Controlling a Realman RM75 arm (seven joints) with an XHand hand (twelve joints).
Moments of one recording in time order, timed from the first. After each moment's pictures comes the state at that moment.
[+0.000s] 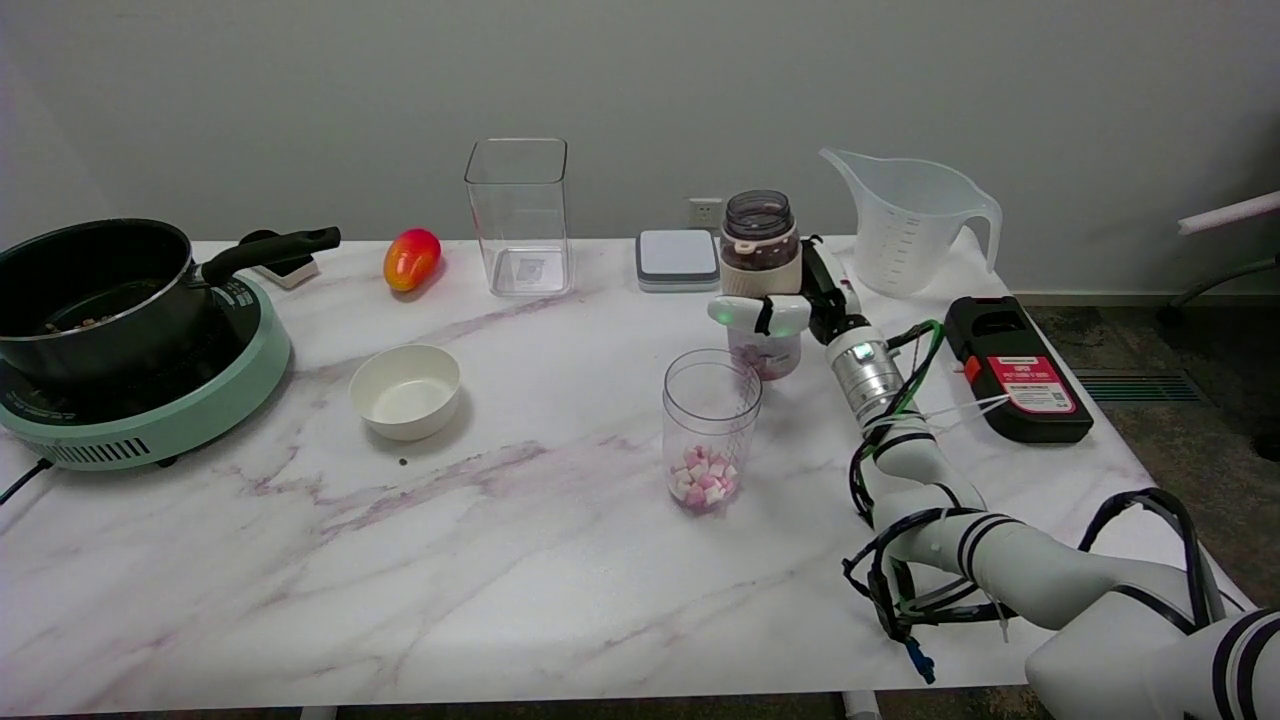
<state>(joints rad) 0.49 -1.25 -1.89 0.45 0.46 0.86 1.44</state>
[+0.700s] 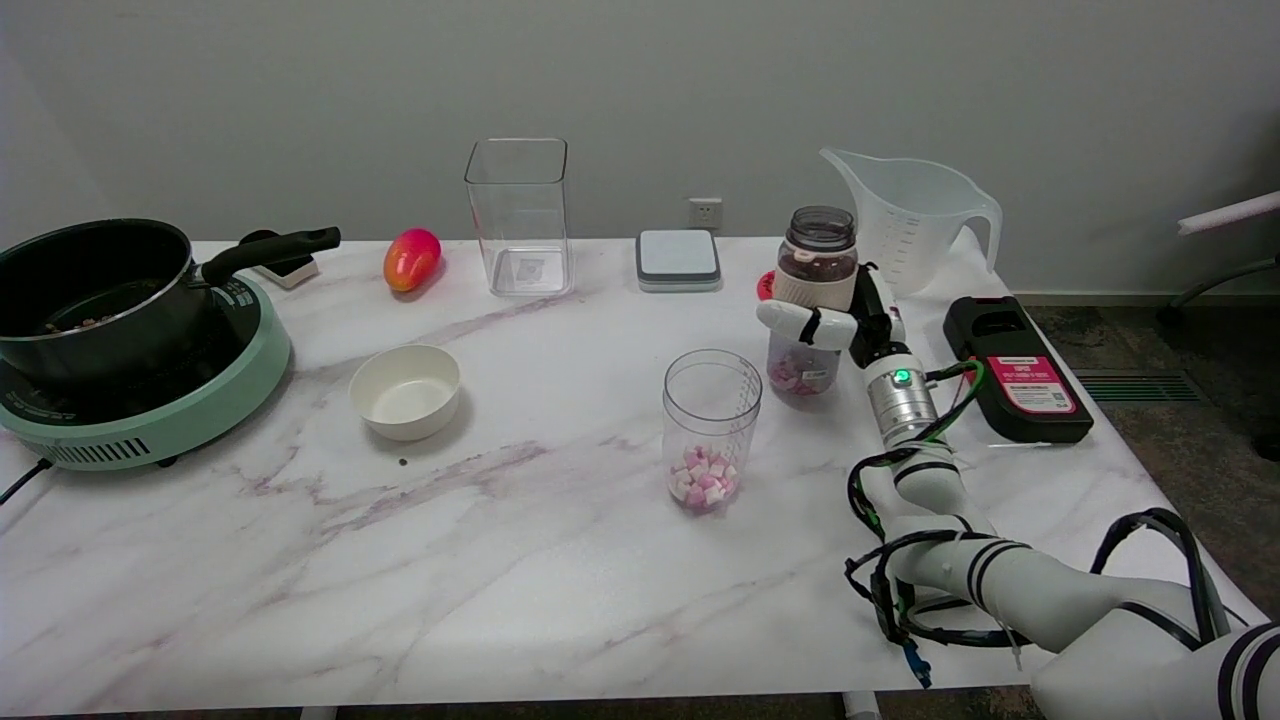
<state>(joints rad) 0.45 -1.25 -1.88 0.38 0.65 0.92 1.43</state>
